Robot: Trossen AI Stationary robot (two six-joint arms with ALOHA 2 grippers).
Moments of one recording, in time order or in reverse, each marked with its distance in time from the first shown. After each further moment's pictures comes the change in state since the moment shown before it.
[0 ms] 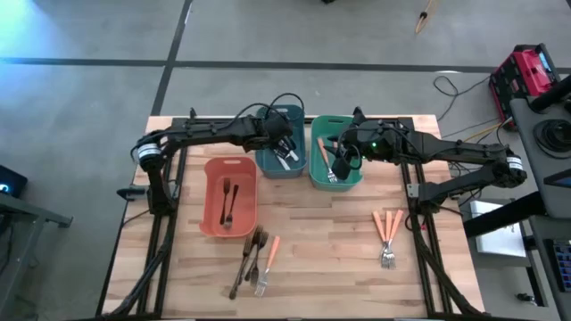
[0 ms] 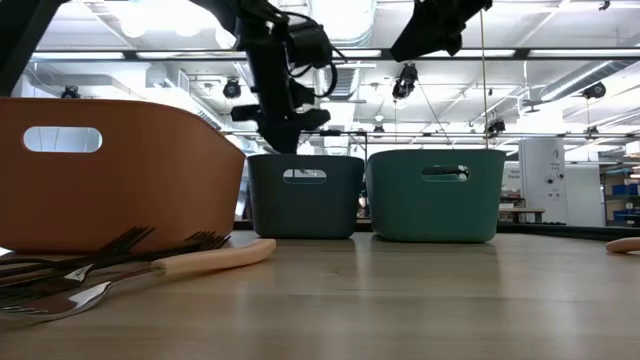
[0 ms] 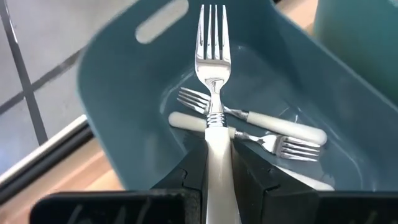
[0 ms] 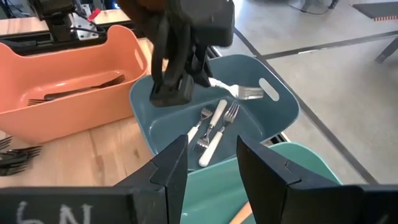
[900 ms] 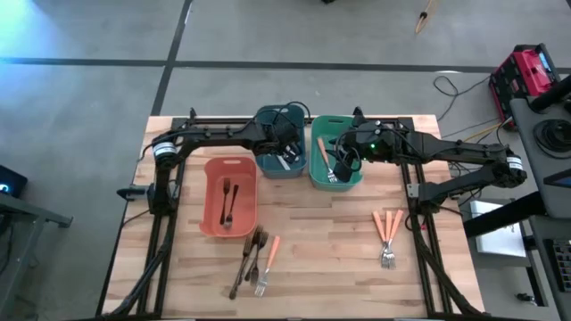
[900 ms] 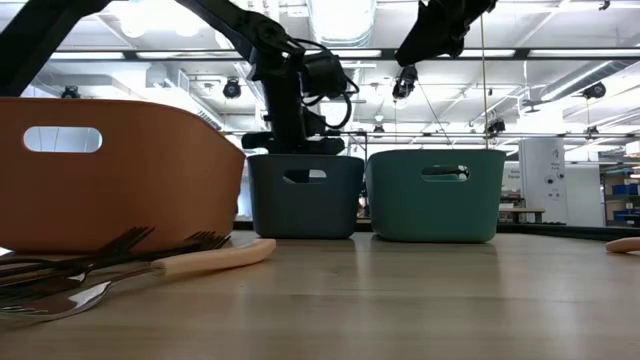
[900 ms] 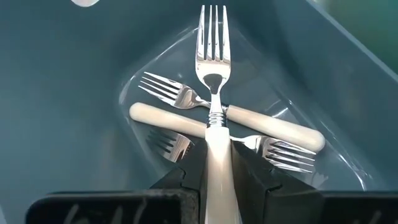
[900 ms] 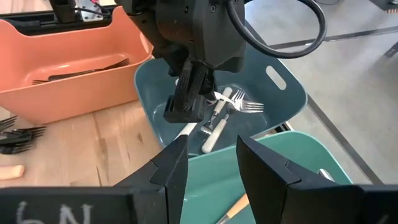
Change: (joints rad) left arm -0.001 0.133 0.012 0.078 0.042 -0.058; right arm 0.000 0.000 0.000 -0.053 -0.025 -0.011
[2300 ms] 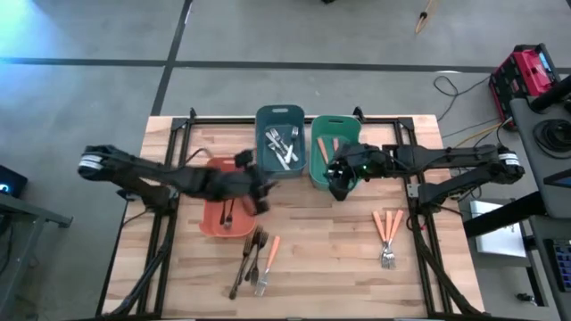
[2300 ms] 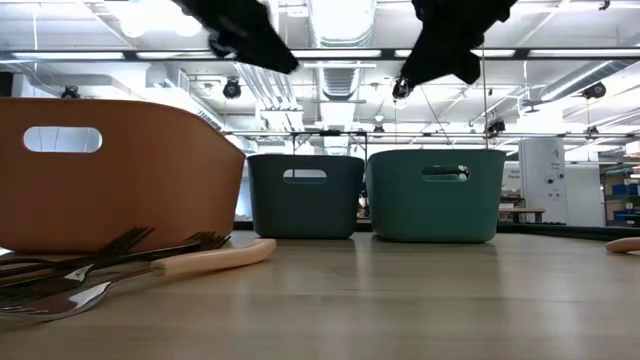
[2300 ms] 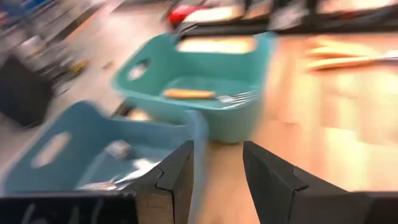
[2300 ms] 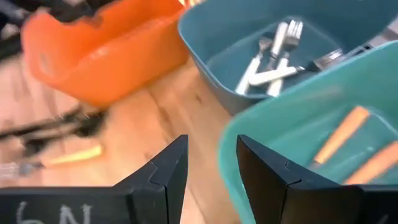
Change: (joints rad) left arm -0.479 -0.649 -0.557 0.524 -0.096 0.462; right arm 0.125 0.033 -0.087 -0.011 -0.061 0.398
